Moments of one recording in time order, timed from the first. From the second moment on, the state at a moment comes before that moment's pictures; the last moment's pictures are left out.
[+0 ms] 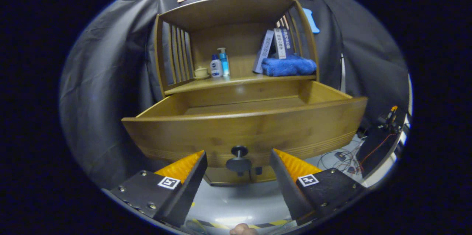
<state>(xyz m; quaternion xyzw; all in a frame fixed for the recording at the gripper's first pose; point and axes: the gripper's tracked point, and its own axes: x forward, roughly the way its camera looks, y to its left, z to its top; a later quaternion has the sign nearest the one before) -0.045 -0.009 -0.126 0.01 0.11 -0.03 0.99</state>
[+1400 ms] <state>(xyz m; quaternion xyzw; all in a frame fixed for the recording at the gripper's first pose) 0.121 0.003 -0.171 0.00 0.49 -0.07 0.87</state>
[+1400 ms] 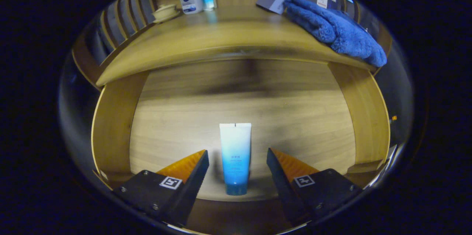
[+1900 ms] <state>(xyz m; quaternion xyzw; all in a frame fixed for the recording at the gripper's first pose) 0.115 0.002 -0.184 0.00 0.53 -0.05 0.85</state>
